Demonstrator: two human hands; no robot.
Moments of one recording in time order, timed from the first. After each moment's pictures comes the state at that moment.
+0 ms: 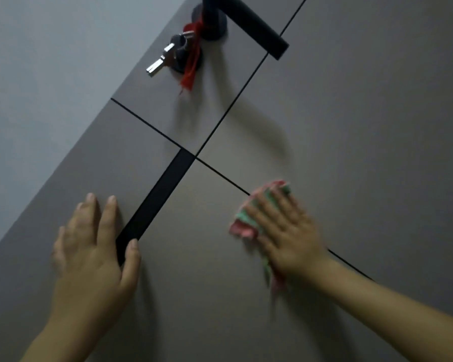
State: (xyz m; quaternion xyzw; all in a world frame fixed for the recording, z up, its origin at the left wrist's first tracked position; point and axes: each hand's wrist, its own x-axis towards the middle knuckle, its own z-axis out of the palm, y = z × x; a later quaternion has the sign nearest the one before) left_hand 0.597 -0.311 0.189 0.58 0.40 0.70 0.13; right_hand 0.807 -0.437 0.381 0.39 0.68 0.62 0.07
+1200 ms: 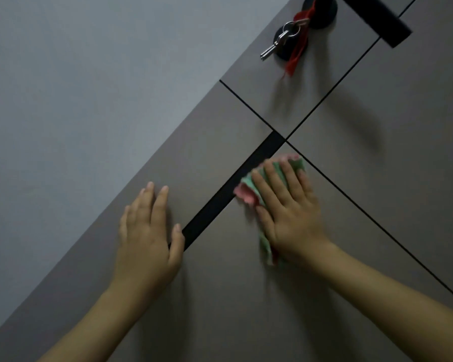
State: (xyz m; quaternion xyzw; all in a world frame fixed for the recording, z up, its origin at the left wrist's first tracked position) left_hand 0.573 -0.306 0.126 0.58 0.42 0.69 0.14; right_hand 0.727 -0.363 0.320 0.40 0.68 0.62 0.07
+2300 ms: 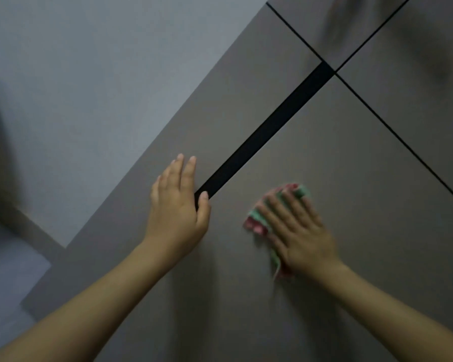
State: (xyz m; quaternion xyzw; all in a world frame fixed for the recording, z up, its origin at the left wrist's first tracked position) left_hand 0.565 -0.343 0.085 0.62 0.43 0.62 0.21; right_hand 0.786 -0.412 0.200 0.35 0.72 0.58 0.12
